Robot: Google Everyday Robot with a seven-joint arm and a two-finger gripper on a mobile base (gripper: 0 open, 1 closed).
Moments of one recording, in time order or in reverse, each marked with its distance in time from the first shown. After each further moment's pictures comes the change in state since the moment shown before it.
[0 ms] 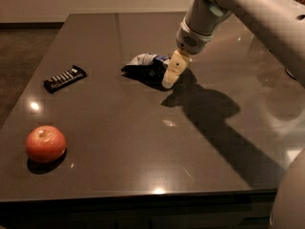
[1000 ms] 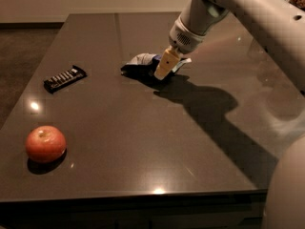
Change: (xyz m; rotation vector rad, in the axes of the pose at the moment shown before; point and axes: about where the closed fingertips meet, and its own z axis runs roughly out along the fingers) arm -0.030 0.013 0.009 -0.097 -0.108 0.037
